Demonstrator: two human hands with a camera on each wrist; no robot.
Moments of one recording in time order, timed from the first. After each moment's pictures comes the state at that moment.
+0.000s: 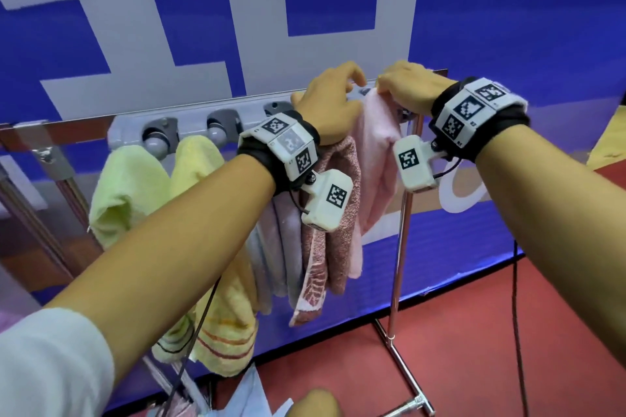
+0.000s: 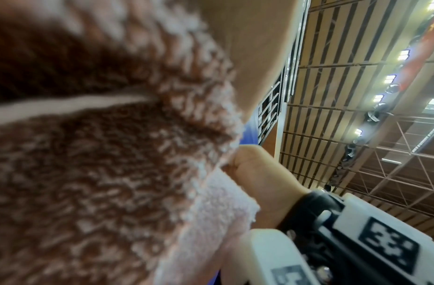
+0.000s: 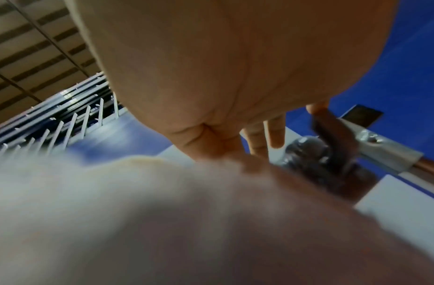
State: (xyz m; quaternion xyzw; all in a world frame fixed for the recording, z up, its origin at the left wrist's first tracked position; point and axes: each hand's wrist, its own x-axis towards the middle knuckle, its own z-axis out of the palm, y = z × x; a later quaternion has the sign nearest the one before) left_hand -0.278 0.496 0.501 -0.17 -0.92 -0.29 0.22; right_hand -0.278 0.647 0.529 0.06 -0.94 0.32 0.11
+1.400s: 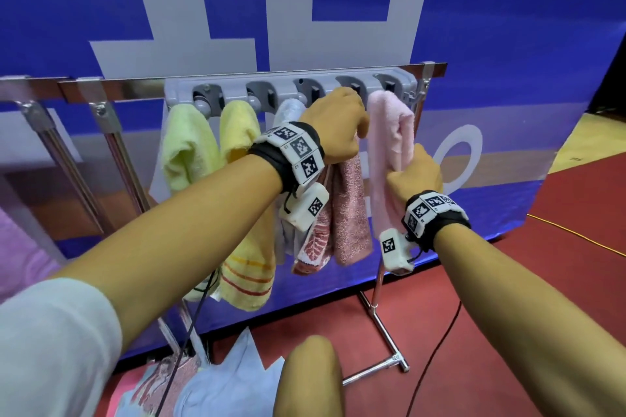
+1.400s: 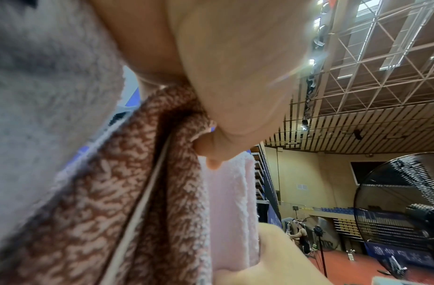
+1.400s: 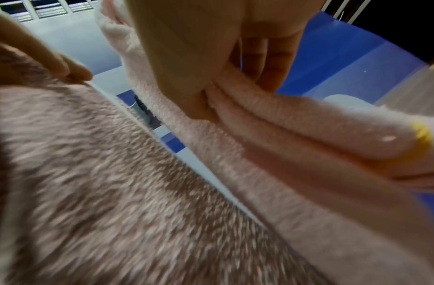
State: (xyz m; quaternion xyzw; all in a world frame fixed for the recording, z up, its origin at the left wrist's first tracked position) left_hand -0.214 0.454 0.472 -0.32 -0.92 -0.07 0.21; right_hand -0.223 0.641 0.362 -0.10 -0.90 0.33 0.25
